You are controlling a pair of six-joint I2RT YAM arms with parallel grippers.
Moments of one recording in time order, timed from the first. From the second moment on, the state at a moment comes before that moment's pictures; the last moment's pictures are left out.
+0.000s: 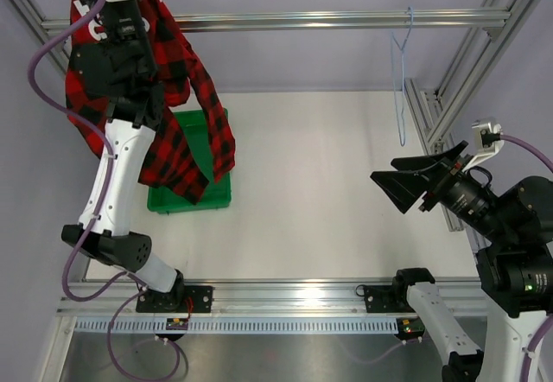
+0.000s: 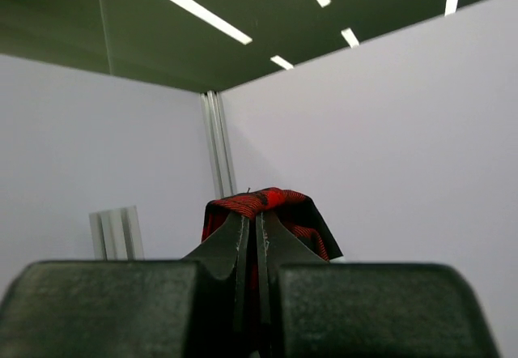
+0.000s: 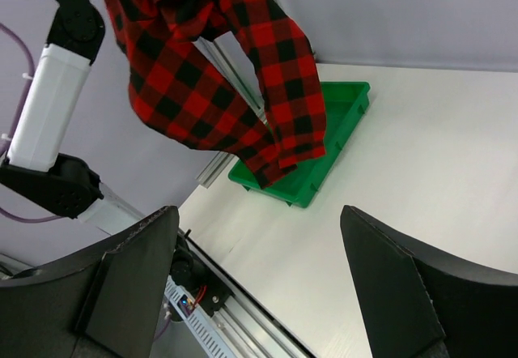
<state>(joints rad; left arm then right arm) -0.27 1.56 2.02 0.56 -0.31 0.74 0.07 0.67 1.46 -0.73 -0.69 0.53</state>
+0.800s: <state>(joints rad) -0.12 1.45 1.49 0.68 -0.34 0.43 0.10 0.70 1.46 -0.73 -0.70 0.53</state>
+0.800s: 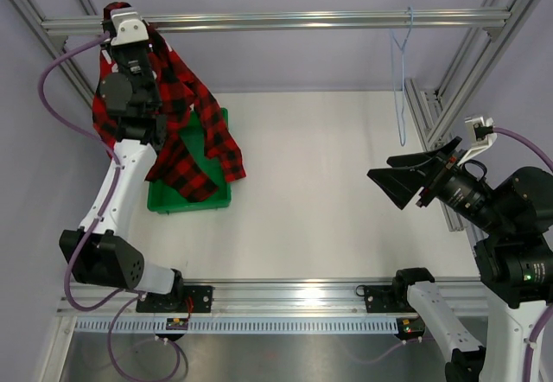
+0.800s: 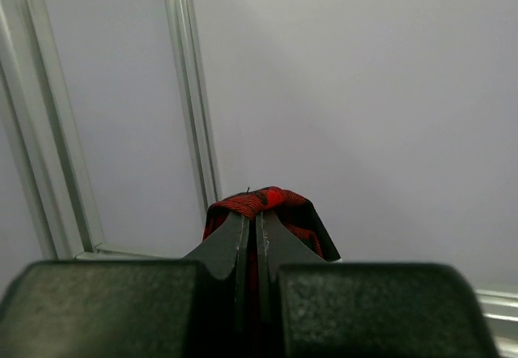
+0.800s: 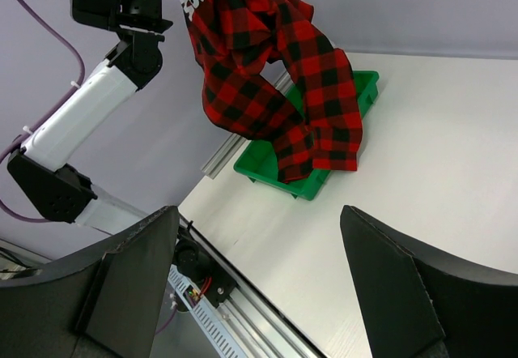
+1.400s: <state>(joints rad) -0.12 1.17 1.14 0.76 -0.38 0.28 0.10 0.69 1.45 -0.72 -0.70 0.54</state>
